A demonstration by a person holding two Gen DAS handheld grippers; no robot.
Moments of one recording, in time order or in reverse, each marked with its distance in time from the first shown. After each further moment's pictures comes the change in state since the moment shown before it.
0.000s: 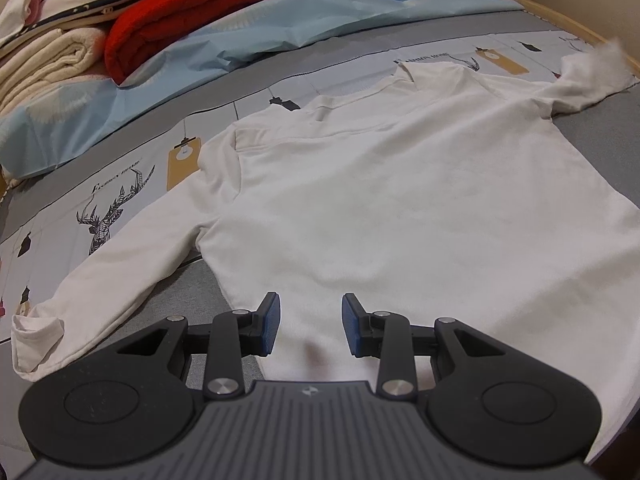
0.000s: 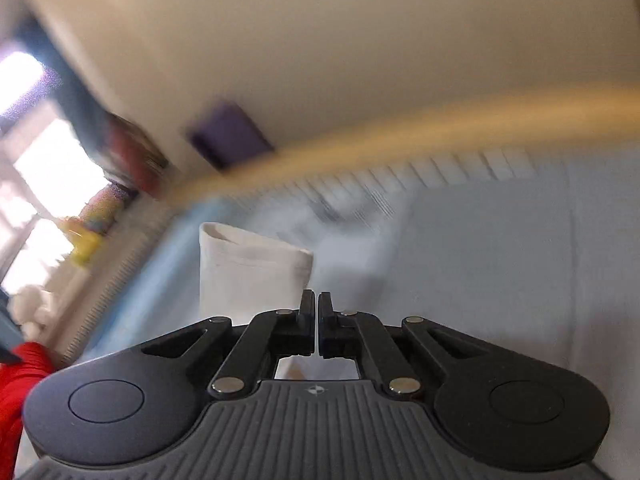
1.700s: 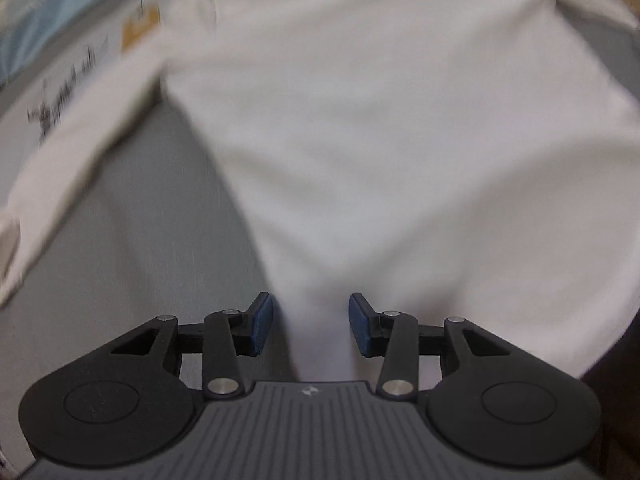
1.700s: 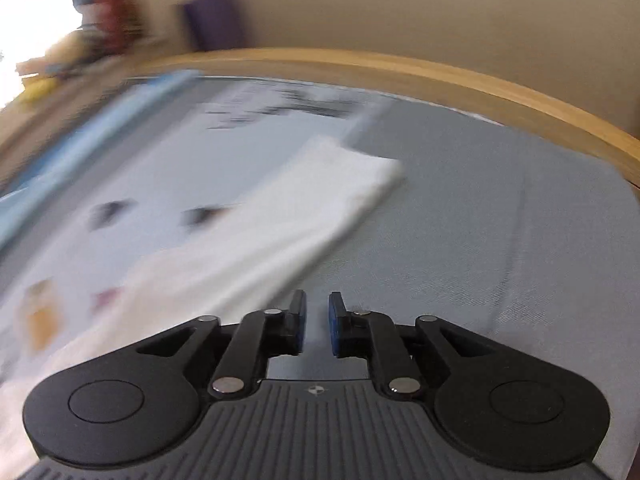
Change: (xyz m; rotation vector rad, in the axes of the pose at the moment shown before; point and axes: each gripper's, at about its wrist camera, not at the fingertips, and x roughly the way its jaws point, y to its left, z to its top) left arm 0.037 0.013 -0.059 0.032 0.367 -0.126; right arm -0.027 0.060 -0.070 -0.390 0.156 -0.198
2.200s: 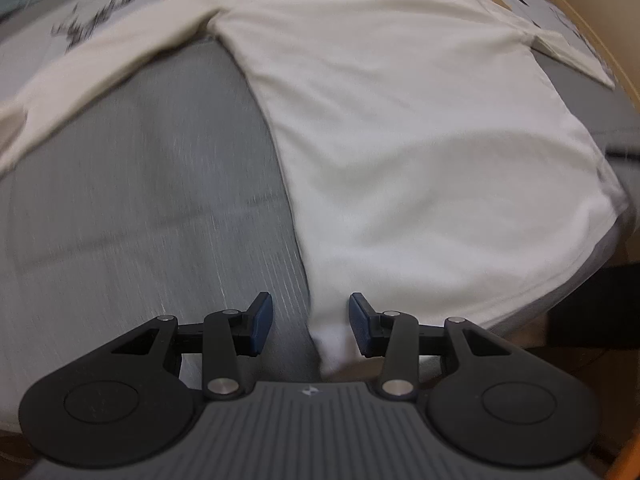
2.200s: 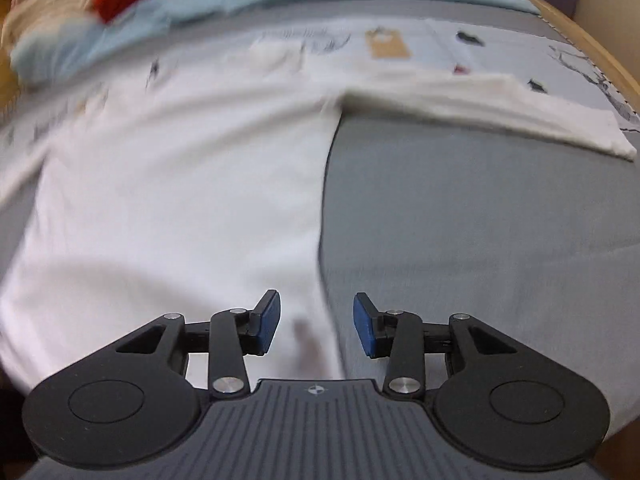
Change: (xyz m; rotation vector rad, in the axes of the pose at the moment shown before) left arm -0.035 0.036 -0.086 -0.193 -0.049 -0.191; right arm -0.159 0.047 -0.179 -0.753 0.362 0.429
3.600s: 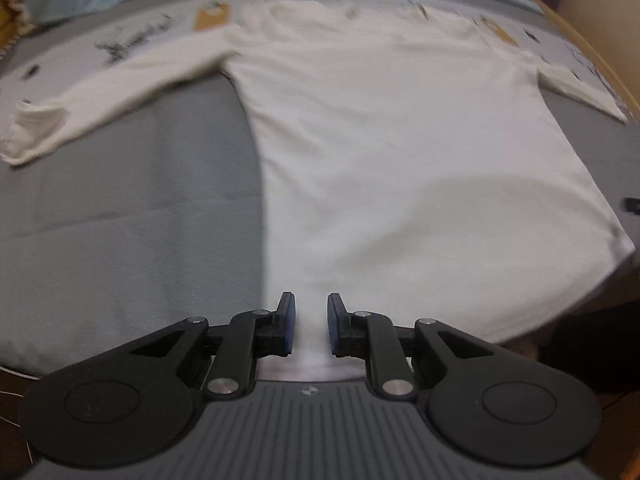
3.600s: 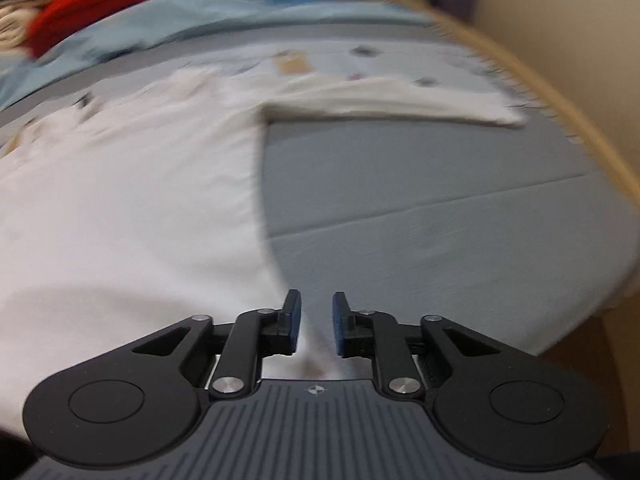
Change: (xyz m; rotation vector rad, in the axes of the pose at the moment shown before) left arm -0.021 -0.058 -0.036 -0.058 -0.113 0.104; right arm -0.041 0.034 -0.067 0.125 -0.116 -0.213
